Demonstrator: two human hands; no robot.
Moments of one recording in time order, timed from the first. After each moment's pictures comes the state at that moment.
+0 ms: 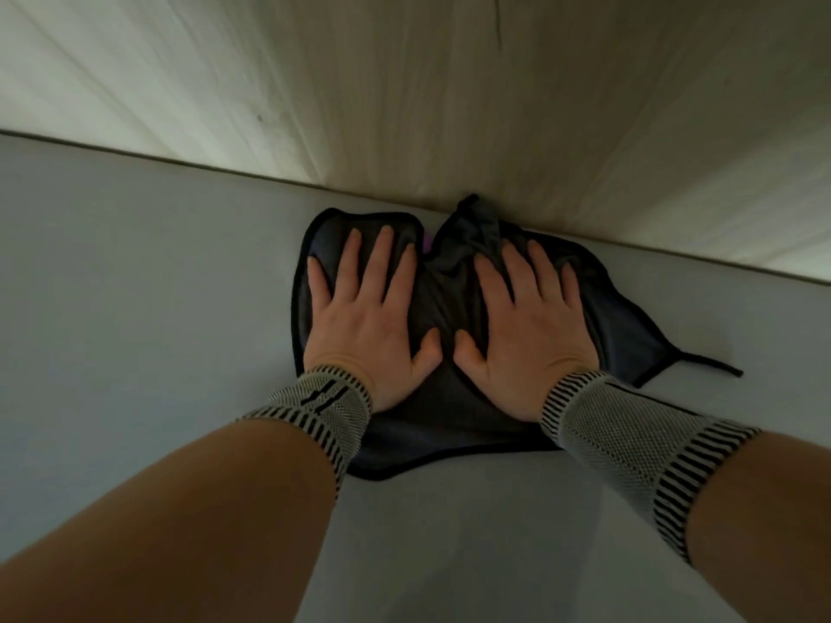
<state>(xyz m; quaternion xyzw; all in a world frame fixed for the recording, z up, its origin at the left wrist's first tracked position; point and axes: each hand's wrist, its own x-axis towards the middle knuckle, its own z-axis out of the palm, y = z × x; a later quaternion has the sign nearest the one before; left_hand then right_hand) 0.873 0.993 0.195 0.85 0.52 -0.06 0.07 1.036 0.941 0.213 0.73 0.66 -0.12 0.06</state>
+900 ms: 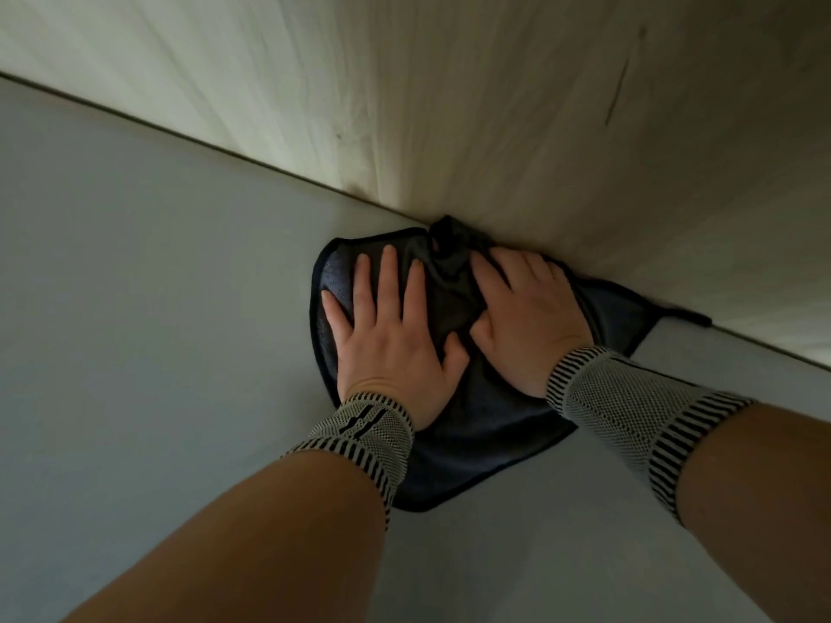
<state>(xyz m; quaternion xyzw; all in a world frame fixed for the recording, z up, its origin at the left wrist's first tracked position) 0.881 0.989 0.192 0.75 0.65 -0.01 0.11 1.030 1.006 0.209 0.65 0.76 -0.08 0.03</state>
